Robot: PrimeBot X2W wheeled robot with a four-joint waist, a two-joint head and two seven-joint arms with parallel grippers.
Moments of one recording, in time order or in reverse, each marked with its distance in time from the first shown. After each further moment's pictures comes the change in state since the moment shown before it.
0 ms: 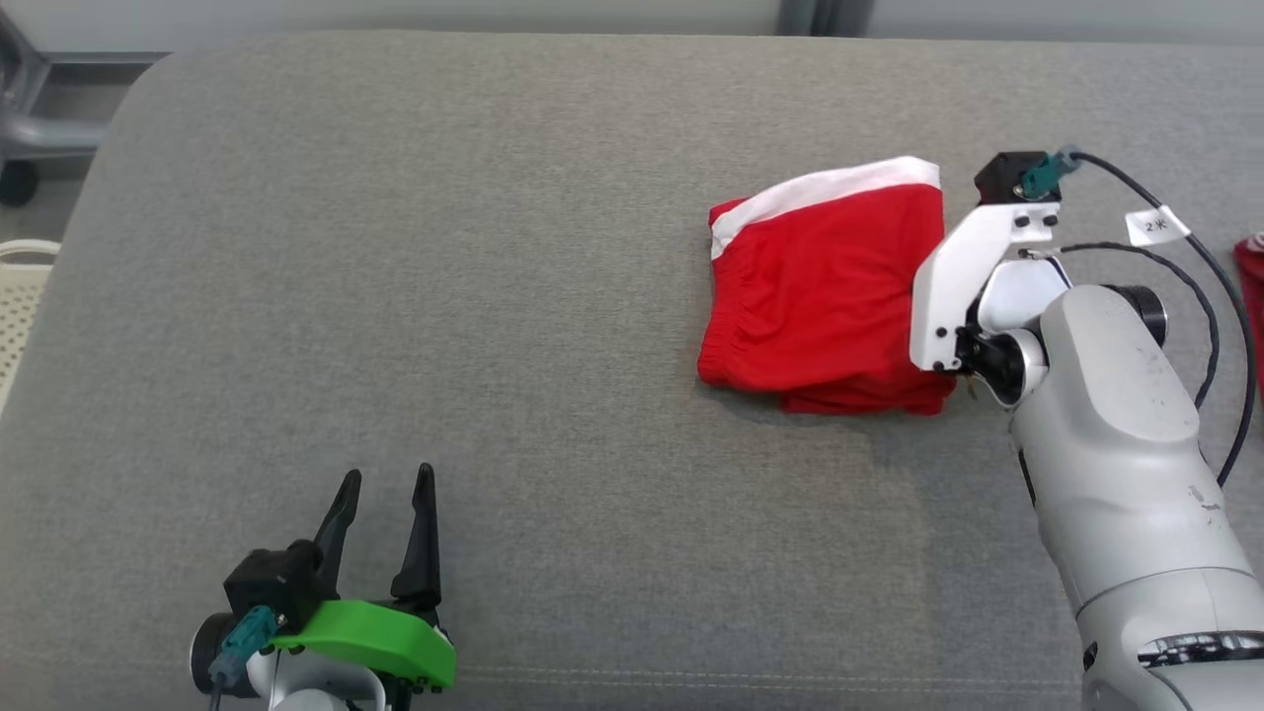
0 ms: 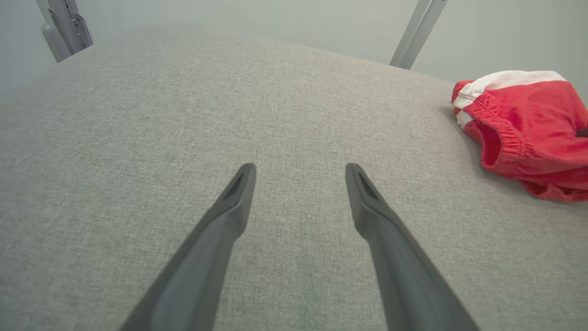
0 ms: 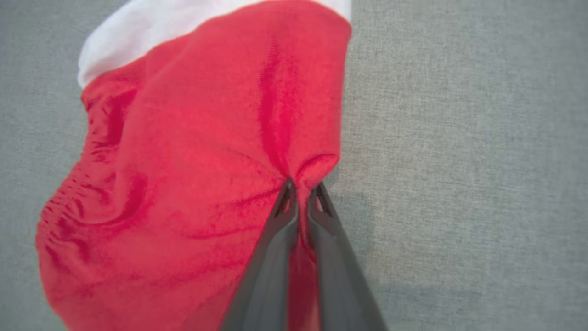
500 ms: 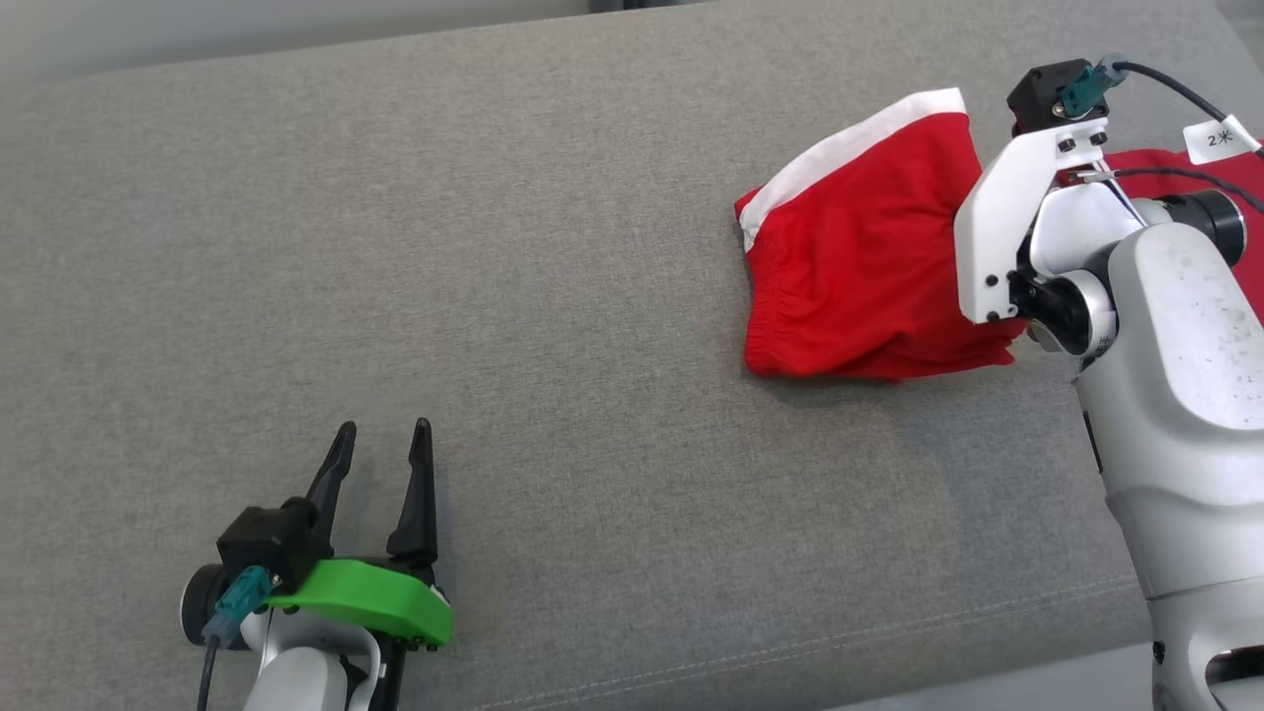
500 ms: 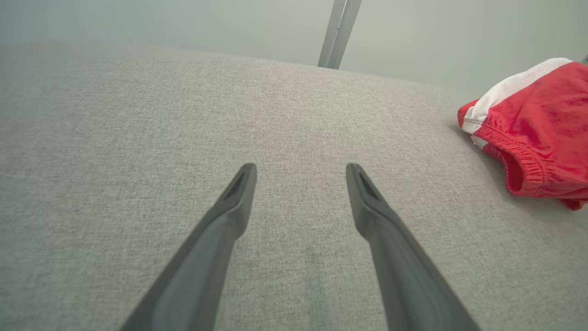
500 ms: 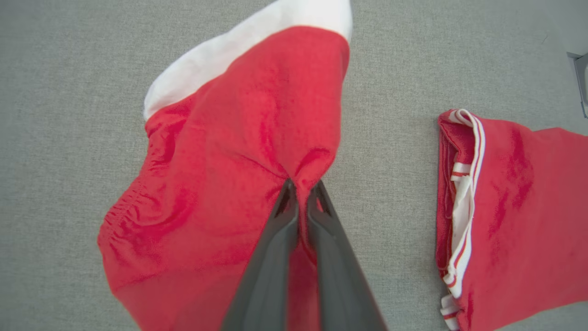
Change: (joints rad) left arm -0.060 0.012 -0.007 -0.010 0.016 -0.001 0.000; right arm 0.029 -0.130 0.181 -0.337 0.099 -0.001 0.207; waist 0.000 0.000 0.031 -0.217
